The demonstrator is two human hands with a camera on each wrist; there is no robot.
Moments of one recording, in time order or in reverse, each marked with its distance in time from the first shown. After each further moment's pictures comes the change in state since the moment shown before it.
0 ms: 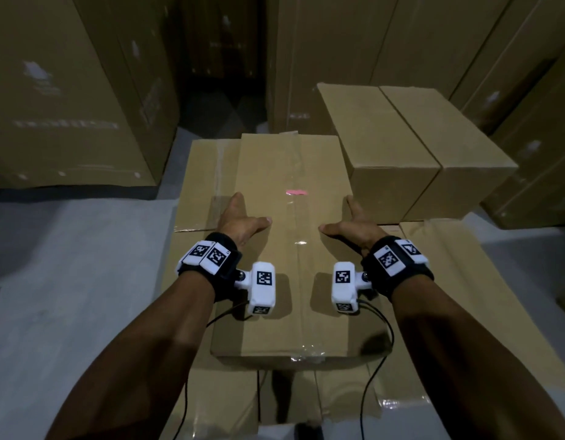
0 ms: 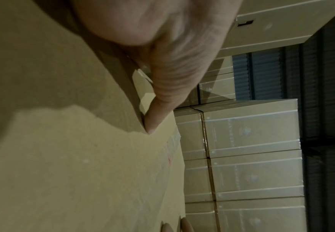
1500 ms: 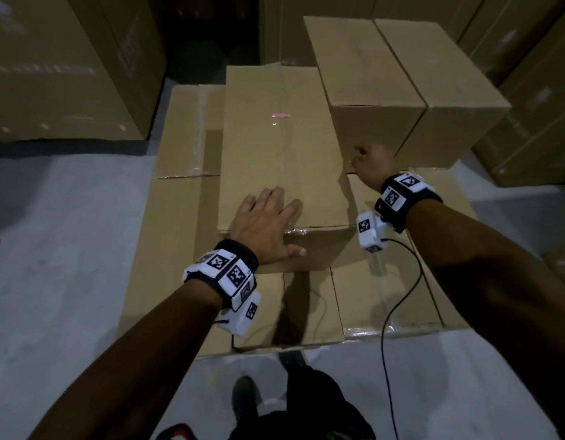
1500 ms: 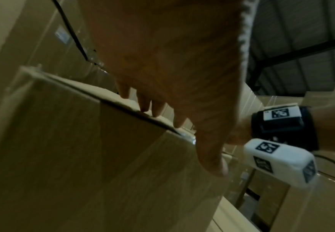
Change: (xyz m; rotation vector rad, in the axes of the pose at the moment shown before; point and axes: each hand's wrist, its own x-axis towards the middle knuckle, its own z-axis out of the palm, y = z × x) left_hand -0.128 -0.029 0.094 1.381 -0.318 0.537; right_hand 0.047 0.065 -0.090 -0.642 0.252 -0.292
